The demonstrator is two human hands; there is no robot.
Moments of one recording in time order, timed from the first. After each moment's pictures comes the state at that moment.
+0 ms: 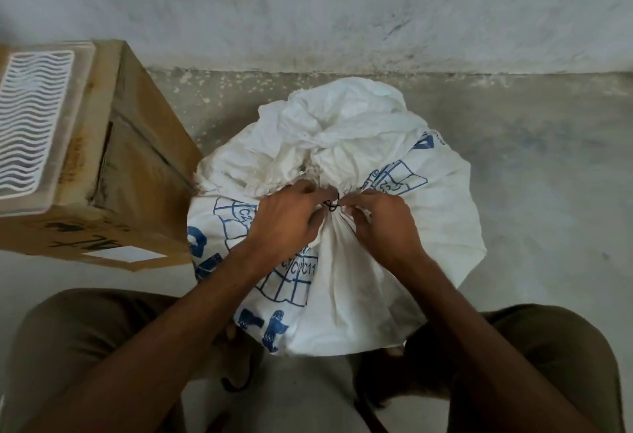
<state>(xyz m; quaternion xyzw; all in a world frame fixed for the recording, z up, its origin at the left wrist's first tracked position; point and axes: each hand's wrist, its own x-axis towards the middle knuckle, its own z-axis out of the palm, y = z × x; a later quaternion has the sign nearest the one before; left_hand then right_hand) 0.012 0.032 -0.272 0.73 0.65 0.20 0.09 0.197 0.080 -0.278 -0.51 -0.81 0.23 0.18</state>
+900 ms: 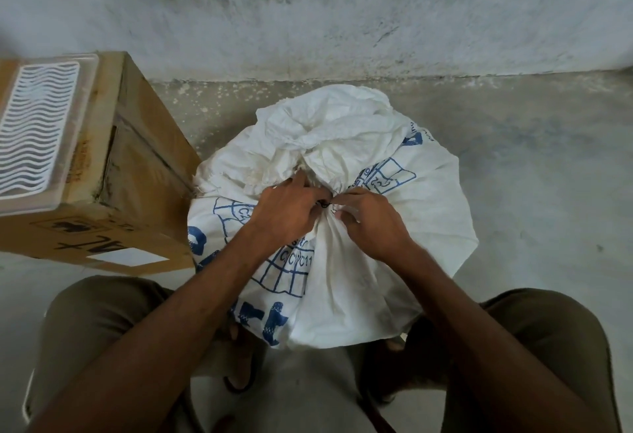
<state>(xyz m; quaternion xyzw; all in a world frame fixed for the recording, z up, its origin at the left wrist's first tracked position) 0.015 0.044 -0.268 0.74 0.66 0.05 0.12 0.200 0.076 -0.287 -0.47 -0.84 0.25 0.13</state>
